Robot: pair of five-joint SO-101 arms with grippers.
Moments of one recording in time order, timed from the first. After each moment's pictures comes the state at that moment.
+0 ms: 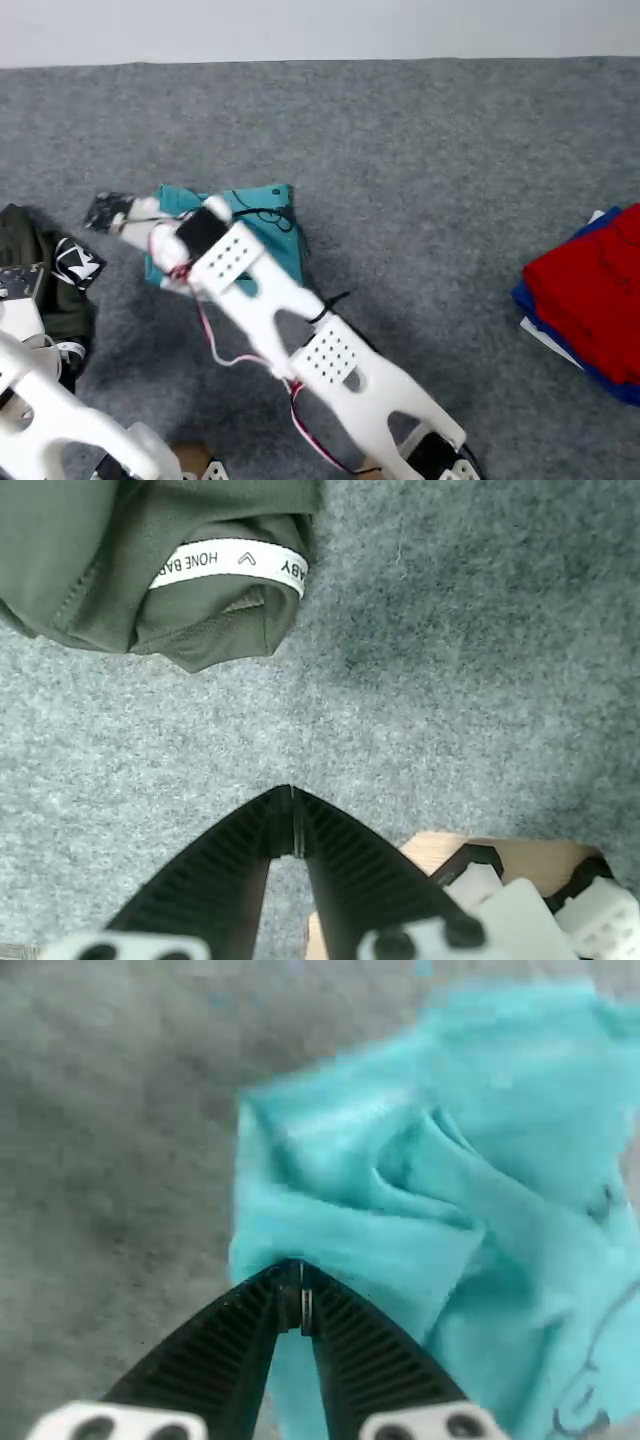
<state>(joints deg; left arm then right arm) -59.2 -33.3 47.5 88.2 -38.6 -54.8 70.6 -93.1 100.5 24.7</state>
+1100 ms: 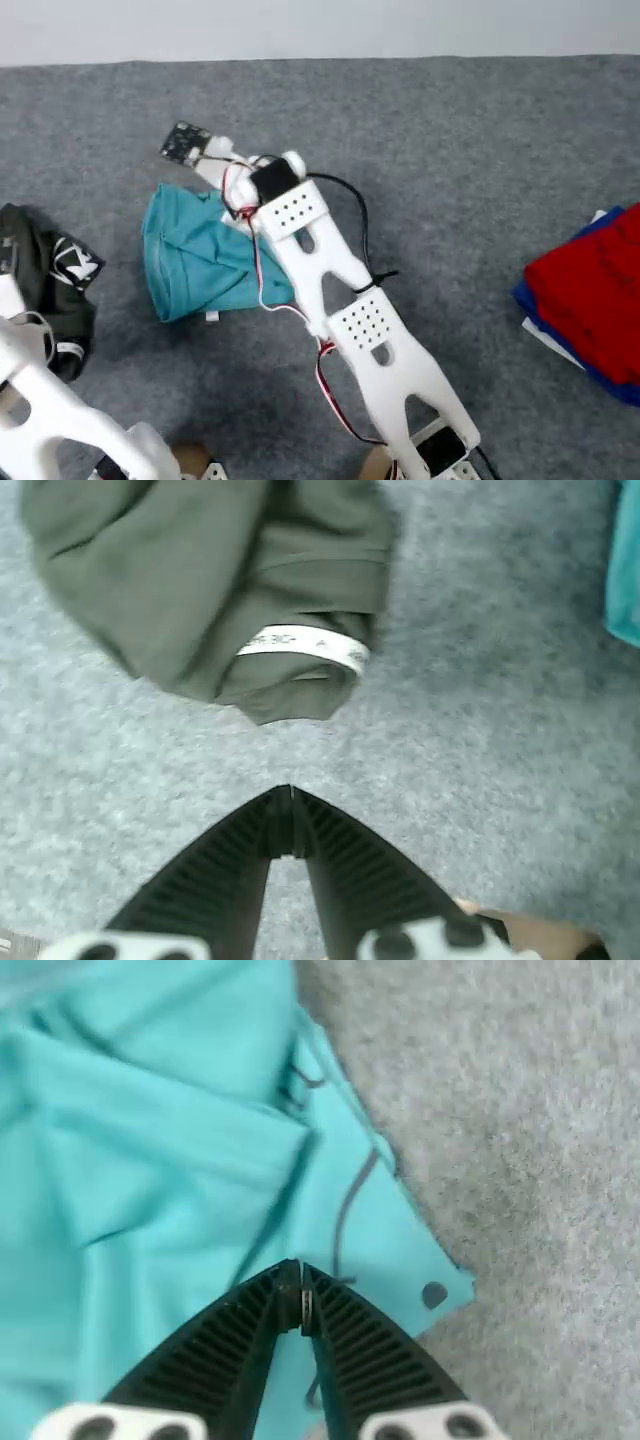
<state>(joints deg) -56.5 -33.3 40.6 85.8 -29.2 -36.9 75.0 -93.5 89.6 29.8</state>
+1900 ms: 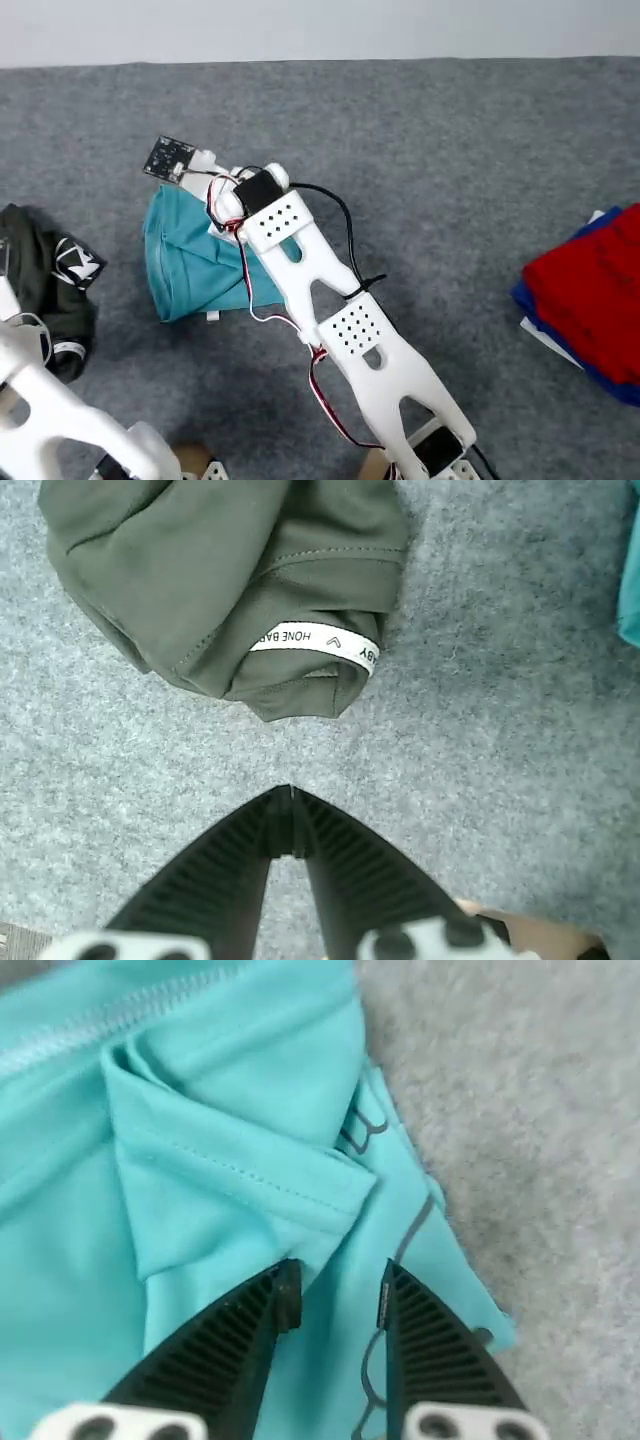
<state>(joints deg) -57.1 -33.3 40.5 85.8 -29.1 -40.9 75.3 -93.5 89.4 29.8</state>
